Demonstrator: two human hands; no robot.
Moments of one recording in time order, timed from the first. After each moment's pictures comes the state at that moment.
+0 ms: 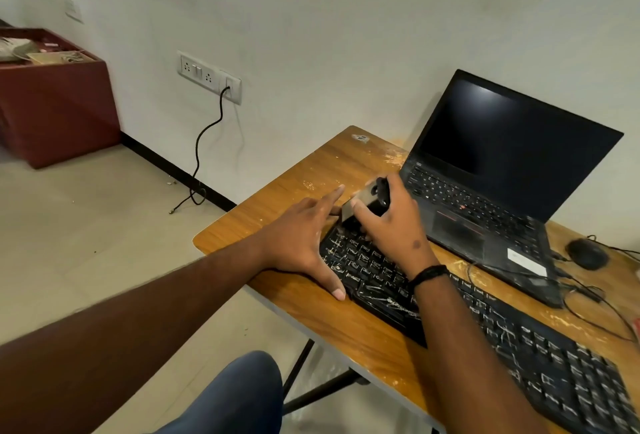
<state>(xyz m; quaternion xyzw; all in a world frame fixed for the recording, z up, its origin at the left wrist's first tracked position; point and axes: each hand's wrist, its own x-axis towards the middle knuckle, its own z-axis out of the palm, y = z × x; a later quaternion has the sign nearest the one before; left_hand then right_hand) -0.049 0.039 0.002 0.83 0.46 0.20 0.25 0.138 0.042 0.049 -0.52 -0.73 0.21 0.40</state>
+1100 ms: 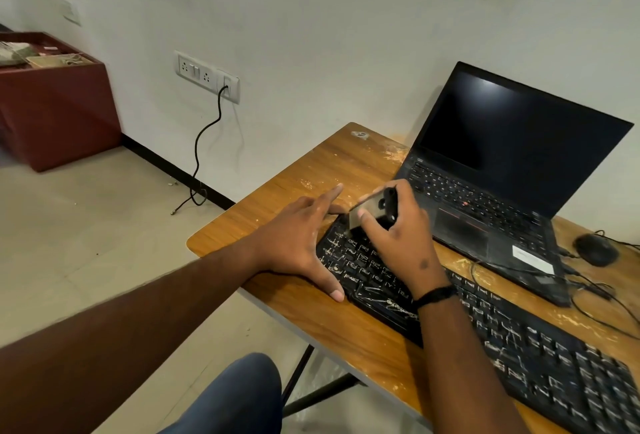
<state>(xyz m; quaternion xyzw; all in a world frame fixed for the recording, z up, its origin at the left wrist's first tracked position) -0.047 0.034 0.006 0.83 0.46 0.19 0.25 0.149 0.027 0.039 -0.51 -0.72 0.17 0.43</state>
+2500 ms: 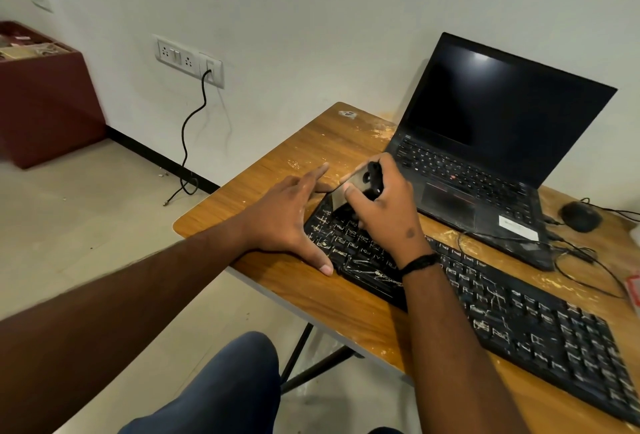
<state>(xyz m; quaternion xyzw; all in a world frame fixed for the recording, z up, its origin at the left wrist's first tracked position) -0.047 0.034 0.006 0.83 0.46 0.19 0.24 0.146 0.023 0.039 -0.51 -0.71 0.20 0.45</state>
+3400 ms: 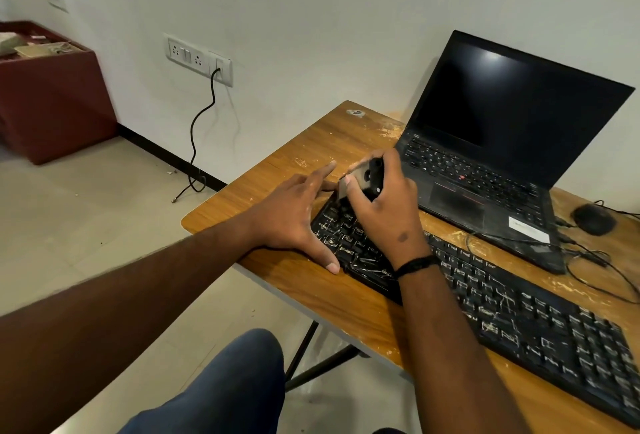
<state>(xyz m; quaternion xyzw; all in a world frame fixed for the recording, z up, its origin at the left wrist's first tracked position) -0.045 0.033 0.008 0.83 0.47 0.18 0.25 0.136 0.021 0.037 -0.49 -0.73 0.14 0.46</state>
